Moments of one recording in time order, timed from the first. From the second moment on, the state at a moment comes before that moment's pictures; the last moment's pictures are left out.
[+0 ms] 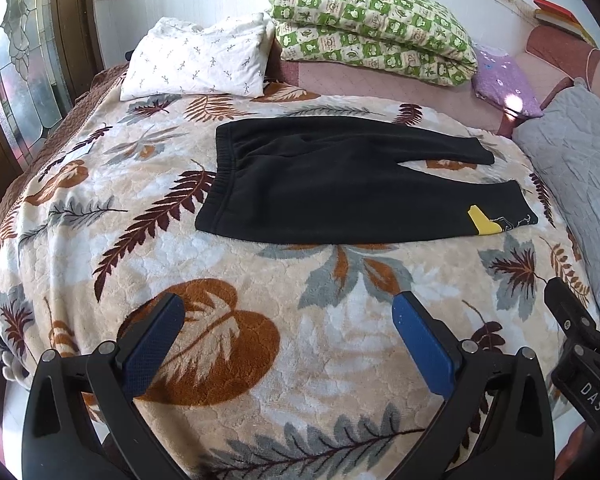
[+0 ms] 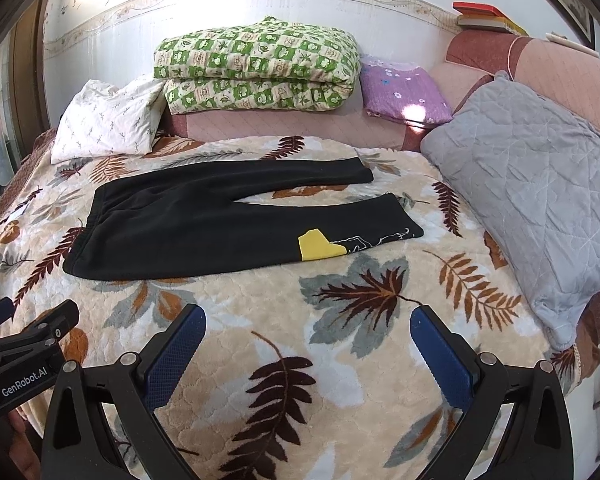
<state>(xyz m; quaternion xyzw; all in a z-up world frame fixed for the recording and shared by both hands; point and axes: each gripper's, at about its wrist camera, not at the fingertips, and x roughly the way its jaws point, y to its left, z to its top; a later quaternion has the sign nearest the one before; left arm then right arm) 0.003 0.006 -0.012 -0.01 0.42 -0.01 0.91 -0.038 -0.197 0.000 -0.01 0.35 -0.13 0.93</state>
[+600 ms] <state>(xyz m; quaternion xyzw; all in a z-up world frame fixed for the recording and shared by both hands) 0.003 0.000 -0.014 -0.01 0.42 -0.01 0.91 -0.038 -0.194 -0.002 -0.02 0.35 -0.12 0.93</state>
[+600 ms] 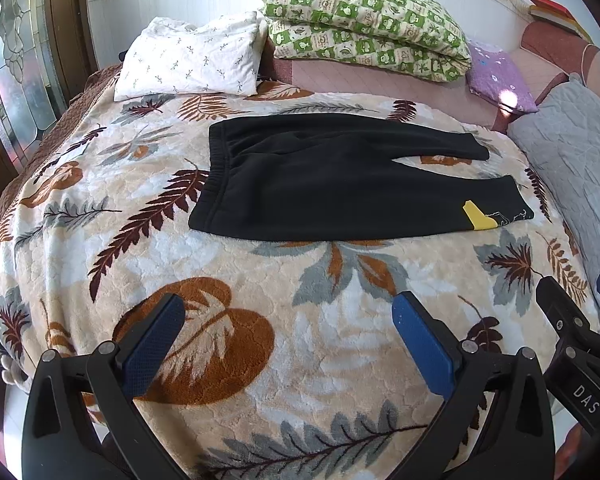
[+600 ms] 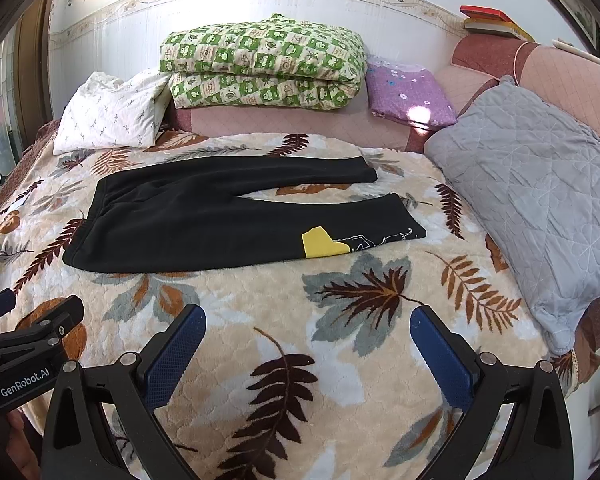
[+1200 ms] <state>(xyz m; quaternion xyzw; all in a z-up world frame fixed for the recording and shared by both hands) 0.001 -0.005 -0.010 0.00 0.41 -0.02 0.91 -0.039 -0.195 -0.001 -0.02 0.35 -0.12 0.93</state>
